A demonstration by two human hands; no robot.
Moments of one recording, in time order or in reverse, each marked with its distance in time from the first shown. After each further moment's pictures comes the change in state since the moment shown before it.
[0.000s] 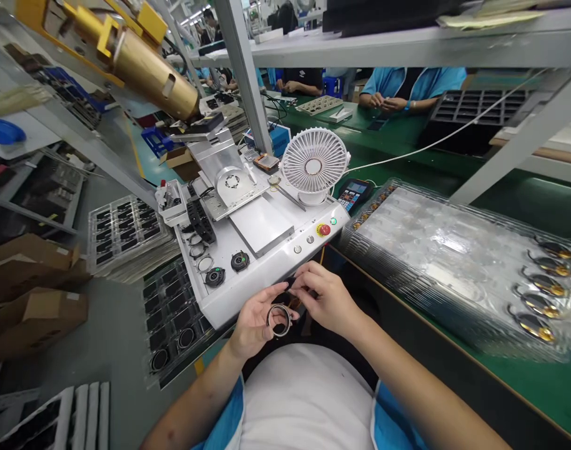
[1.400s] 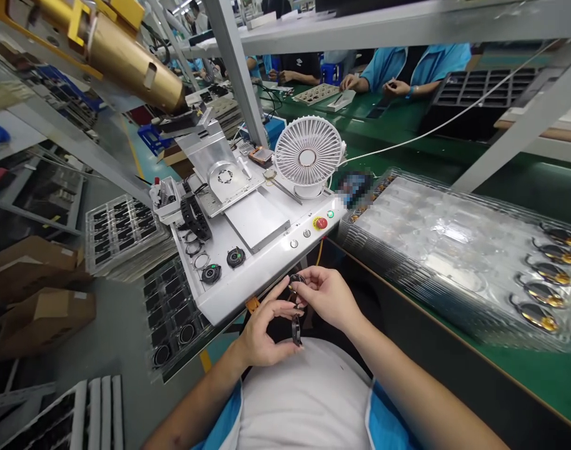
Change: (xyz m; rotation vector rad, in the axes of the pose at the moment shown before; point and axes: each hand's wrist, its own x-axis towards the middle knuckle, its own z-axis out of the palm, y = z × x) left_hand -0.013 -0.013 0.002 0.792 -0.168 0.327; right_hand -0.012 0.010 0.009 0.601 0.047 0.744
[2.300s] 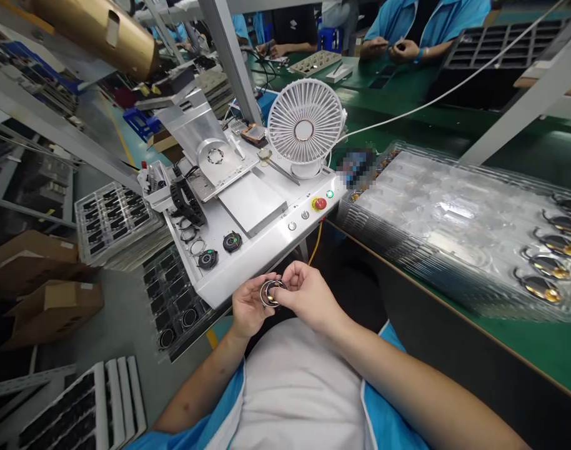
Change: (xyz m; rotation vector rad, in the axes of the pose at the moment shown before) left_hand 0.001 -0.025 0.002 -0.531 0.396 0.054; right_hand -0.025 -0.006 0.048 0.202 0.033 0.145
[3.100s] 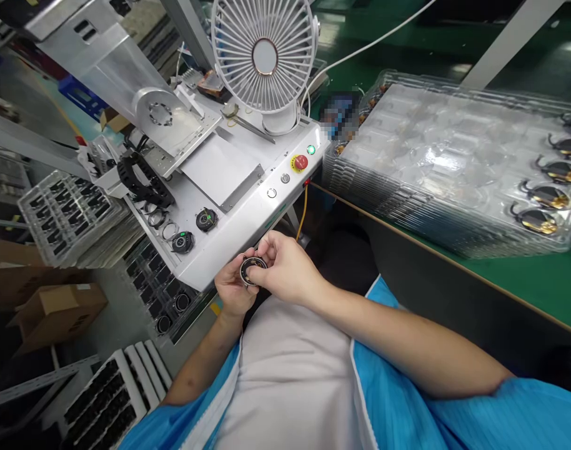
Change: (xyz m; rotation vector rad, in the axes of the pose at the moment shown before) left_hand -0.007 -0.011 -0.009 0.045 0.158 -0.001; right_hand -0.002 -0.008 0.009 -0.063 -0.030 -0.037
